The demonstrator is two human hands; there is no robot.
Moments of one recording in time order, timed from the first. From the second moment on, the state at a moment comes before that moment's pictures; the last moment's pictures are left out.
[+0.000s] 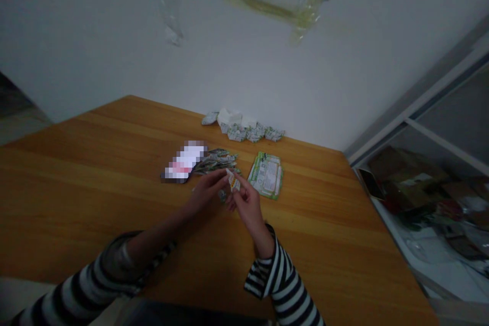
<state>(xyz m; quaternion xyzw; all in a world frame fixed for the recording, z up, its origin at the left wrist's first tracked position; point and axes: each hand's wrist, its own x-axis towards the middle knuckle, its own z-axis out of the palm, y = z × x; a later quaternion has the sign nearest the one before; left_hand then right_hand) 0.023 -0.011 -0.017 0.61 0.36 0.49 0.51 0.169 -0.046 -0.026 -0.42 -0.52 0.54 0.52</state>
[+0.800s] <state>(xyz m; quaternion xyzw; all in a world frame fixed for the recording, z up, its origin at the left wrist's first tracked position) 0.024 -0.015 -0.020 0.72 0.40 0.46 0.32 0.170 -0.047 -0.029 -0.52 -0.64 0.30 0.47</state>
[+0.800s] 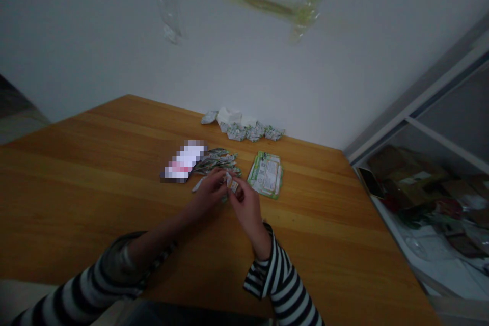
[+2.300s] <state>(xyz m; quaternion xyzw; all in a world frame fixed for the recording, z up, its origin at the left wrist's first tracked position) 0.016 -0.011 -0.006 0.67 0.40 0.44 0.44 0.219 -0.033 -0.004 -0.40 -0.58 0.54 0.47</state>
